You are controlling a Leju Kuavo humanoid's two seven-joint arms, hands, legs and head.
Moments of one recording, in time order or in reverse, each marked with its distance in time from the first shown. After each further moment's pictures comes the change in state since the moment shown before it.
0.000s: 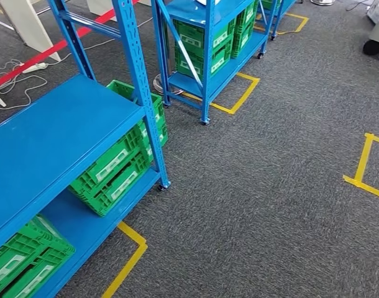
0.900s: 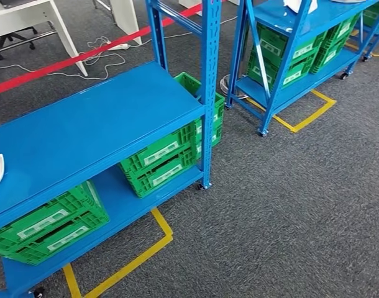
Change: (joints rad) left arm -0.003 -0.001 0.025 -0.002 -0.025 -0.002 -0.004; right arm 0.001 0.001 0.000 -0.003 0.019 0.000 -0.002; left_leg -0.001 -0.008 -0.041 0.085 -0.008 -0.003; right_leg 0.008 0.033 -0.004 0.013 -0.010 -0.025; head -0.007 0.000
